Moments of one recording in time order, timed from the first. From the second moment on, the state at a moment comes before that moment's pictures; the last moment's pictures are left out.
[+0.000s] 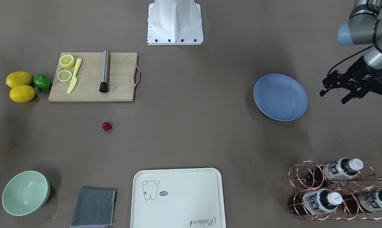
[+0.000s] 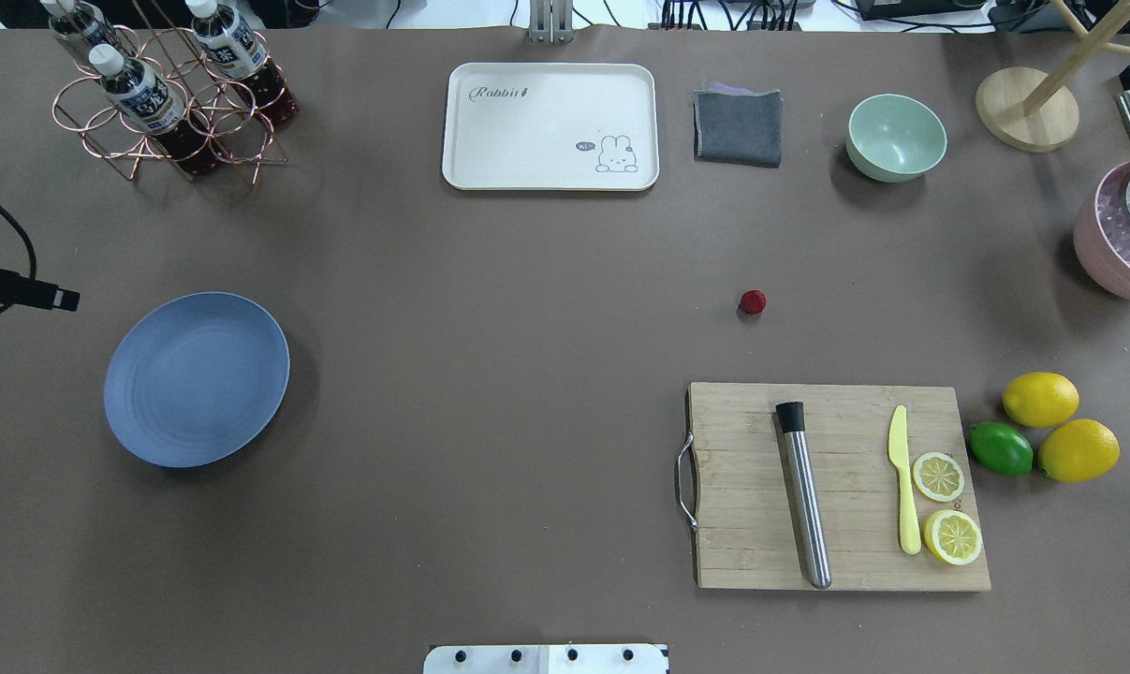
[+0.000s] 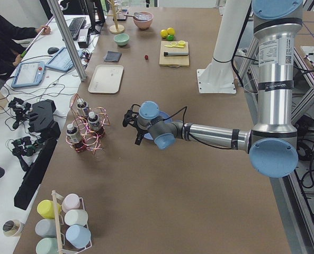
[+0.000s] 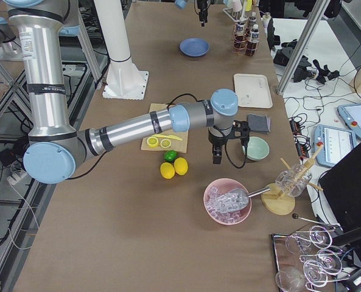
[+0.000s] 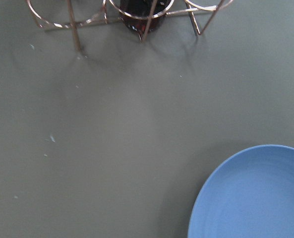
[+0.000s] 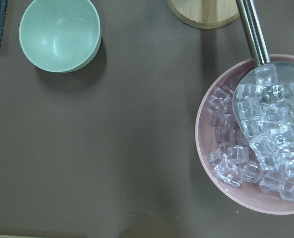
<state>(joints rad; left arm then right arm) -1.01 -1.50 -1.65 -2.48 -2.20 -0.75 1.42 -1.49 1.83 -1.66 2.41 0.31</state>
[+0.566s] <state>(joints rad) -0.86 -1.50 -1.46 -2.78 -2.10 -0.87 1.34 -1.49 1.83 -1.55 2.40 0.49</state>
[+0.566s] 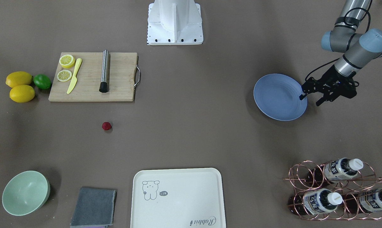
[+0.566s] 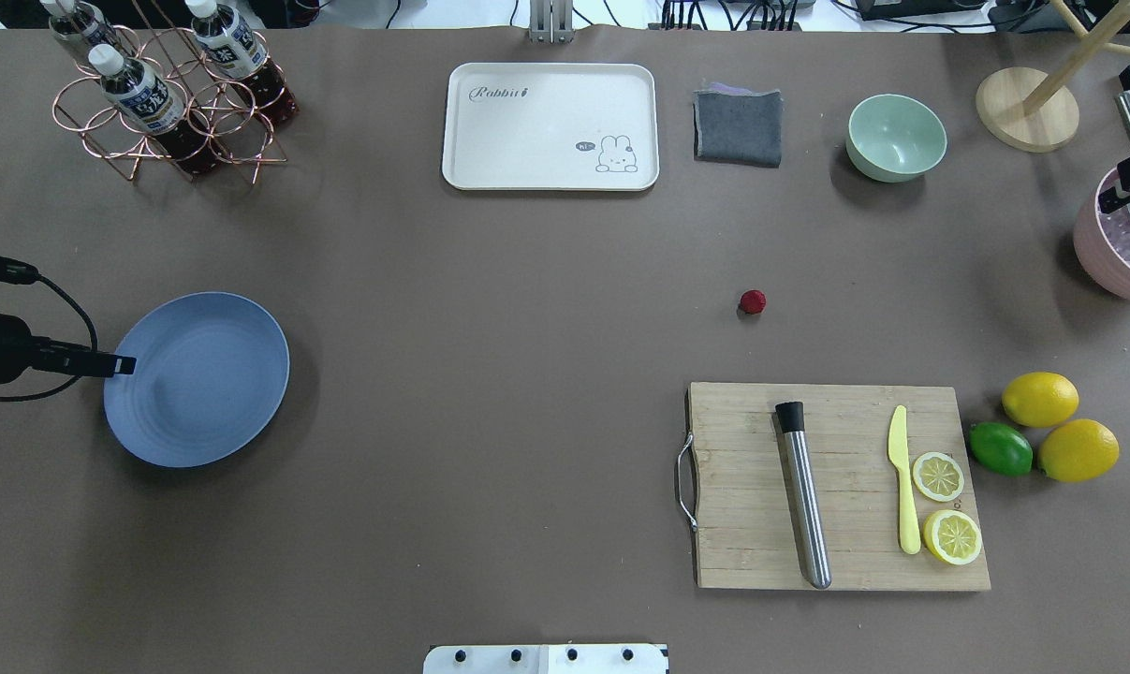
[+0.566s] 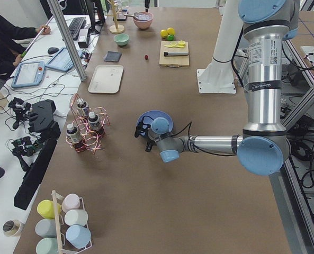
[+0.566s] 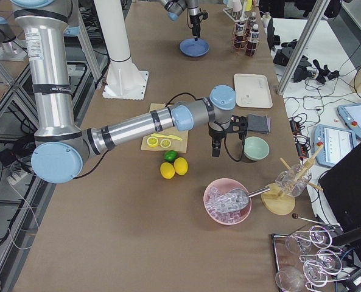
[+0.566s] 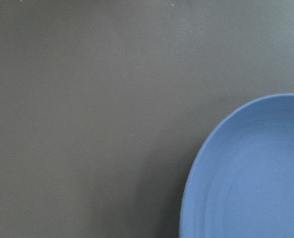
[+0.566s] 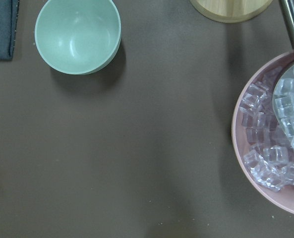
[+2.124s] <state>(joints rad) -0.74 -1.88 -1.76 -2.19 -2.15 -1.26 1.20 -1.38 1.83 -1.52 2.35 0.69</state>
